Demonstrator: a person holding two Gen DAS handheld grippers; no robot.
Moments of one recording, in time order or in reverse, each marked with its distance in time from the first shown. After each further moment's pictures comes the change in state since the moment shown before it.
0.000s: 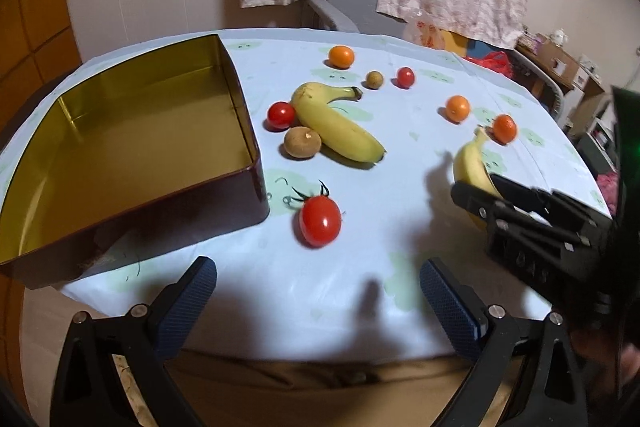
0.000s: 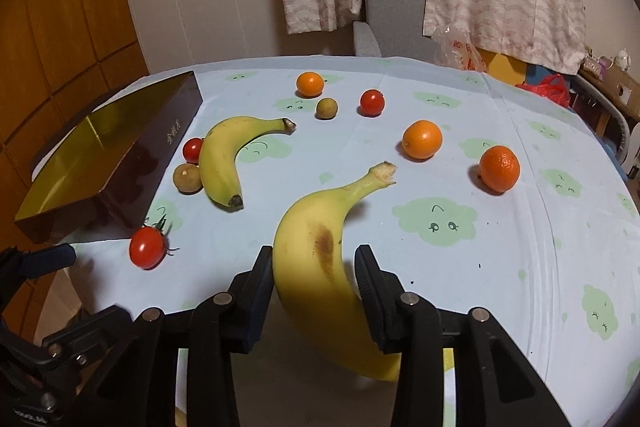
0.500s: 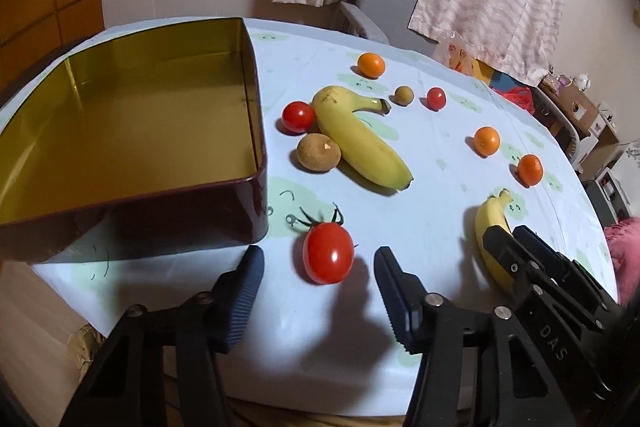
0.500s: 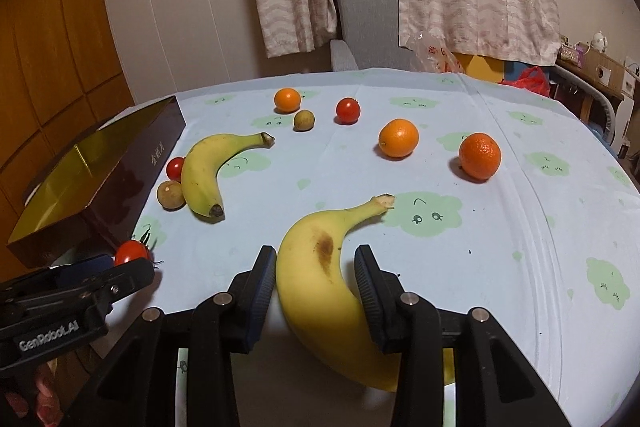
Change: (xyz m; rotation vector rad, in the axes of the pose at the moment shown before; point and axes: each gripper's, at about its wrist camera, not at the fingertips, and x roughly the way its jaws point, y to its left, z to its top) left arm 0.028 0.008 0.005 -0.140 -0.024 -0.014; right arm -0.007 -0.012 -0.019 0.086 -0.107 -0.011
